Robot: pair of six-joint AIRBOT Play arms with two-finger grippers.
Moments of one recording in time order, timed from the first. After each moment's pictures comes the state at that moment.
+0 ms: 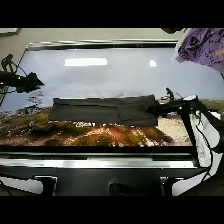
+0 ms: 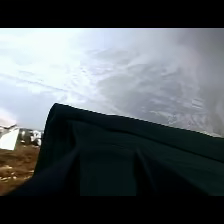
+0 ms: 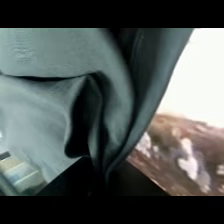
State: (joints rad) left arm 0.28 -1.68 1.71 1.10 -1.24 -1.51; right arm -0.23 -1.80 1.24 -0.65 1.19 1.10
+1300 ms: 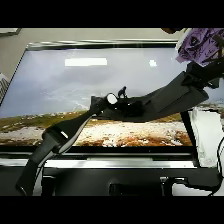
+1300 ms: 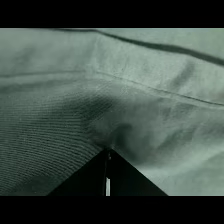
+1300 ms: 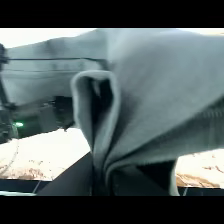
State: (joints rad) left arm -0.72 -2.27 2.02 0.58 -0.80 -1.85; right arm -0.22 -1.49 1.94 -1.19 1.73 1.70
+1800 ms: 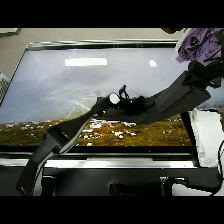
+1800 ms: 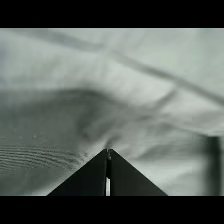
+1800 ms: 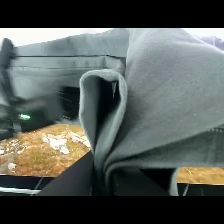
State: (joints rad) left arm -0.70 -2.25 2.05 0.63 -0.76 -1.98; right arm -0.21 -1.48 1.95 -1.18 1.75 1.70
